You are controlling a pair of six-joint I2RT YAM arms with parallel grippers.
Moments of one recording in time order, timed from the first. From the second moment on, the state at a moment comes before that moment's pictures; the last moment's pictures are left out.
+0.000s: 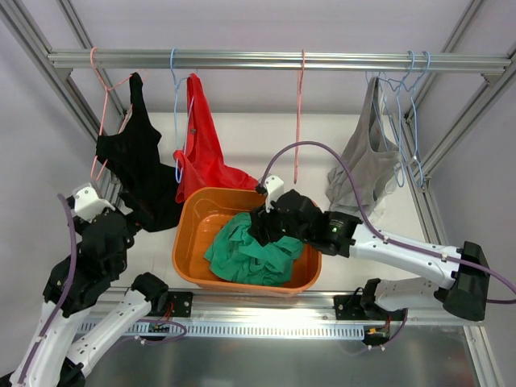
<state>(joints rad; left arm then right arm) -0.55 0.38 0.97 -1.04 -0.84 -0.61 1.14 1.21 0.97 -0.32 0.13 0.36</state>
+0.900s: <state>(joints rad) -0.25 0.39 0.83 -0.88 -0.40 -0.33 1.13 0.45 0.99 -1.10 0.83 0.46</state>
